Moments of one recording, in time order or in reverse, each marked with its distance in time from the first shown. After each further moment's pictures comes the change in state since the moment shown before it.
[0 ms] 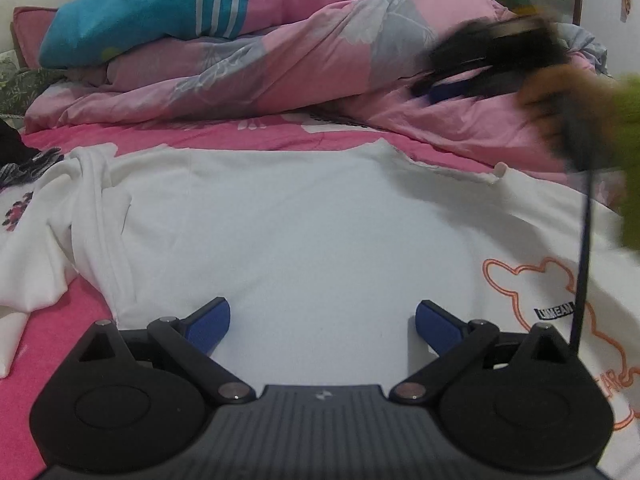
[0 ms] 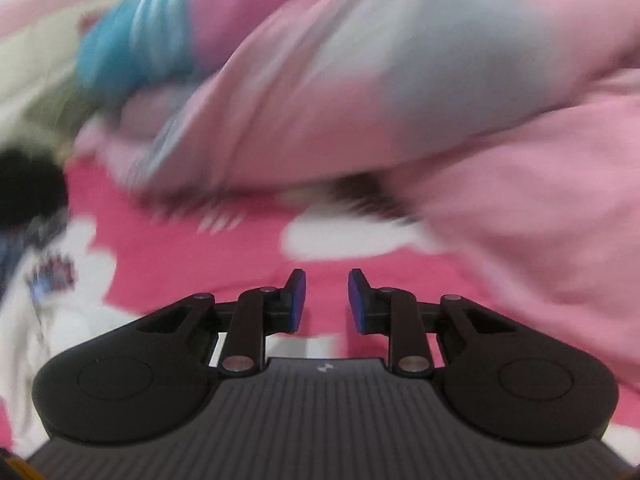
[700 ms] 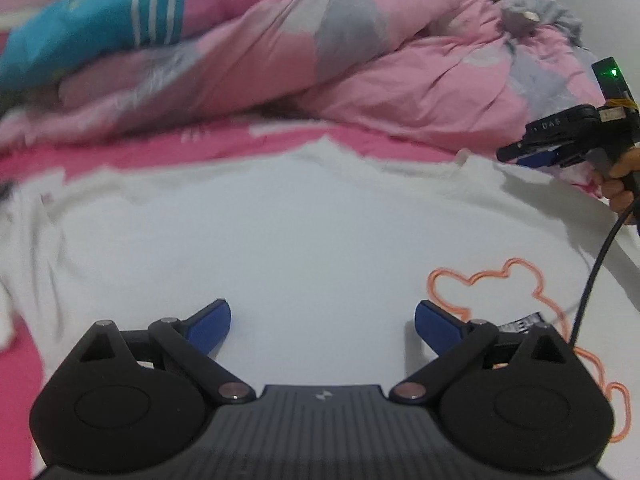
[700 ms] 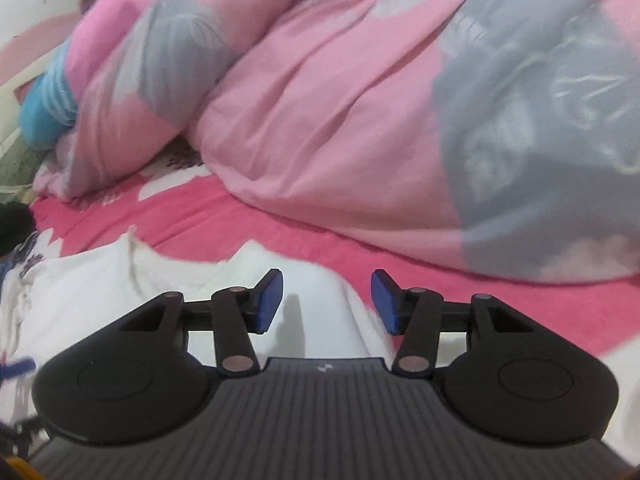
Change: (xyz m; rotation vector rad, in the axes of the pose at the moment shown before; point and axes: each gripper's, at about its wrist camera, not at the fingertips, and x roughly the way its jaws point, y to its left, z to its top) left arm 0.017 -0.040 0.015 0.067 0.042 -0.053; right arm -0.079 -0.177 -0.073 0.212 0.080 -0.061
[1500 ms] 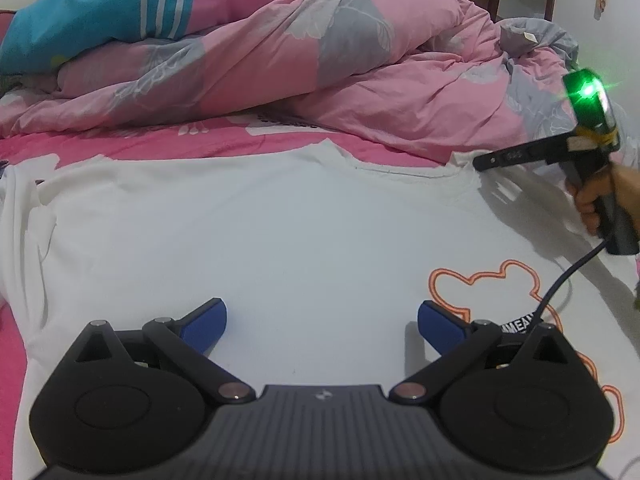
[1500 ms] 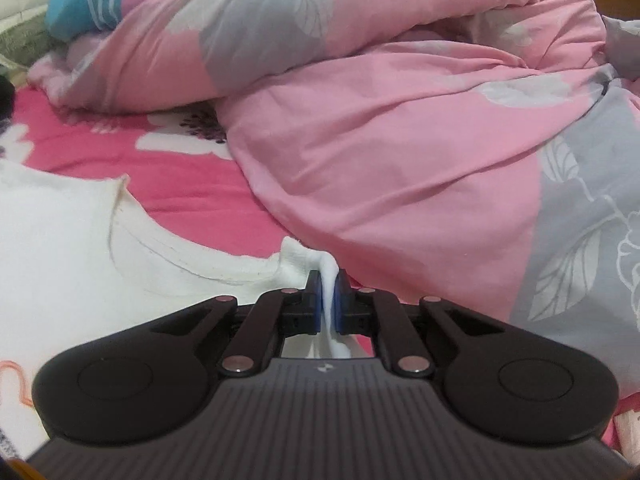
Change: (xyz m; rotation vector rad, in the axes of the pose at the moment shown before) left arm 0.000 0.009 -0.004 -0.037 -0.042 -0.052; right arm 0.021 0.068 -0.012 -0.413 -0.091 -0.175
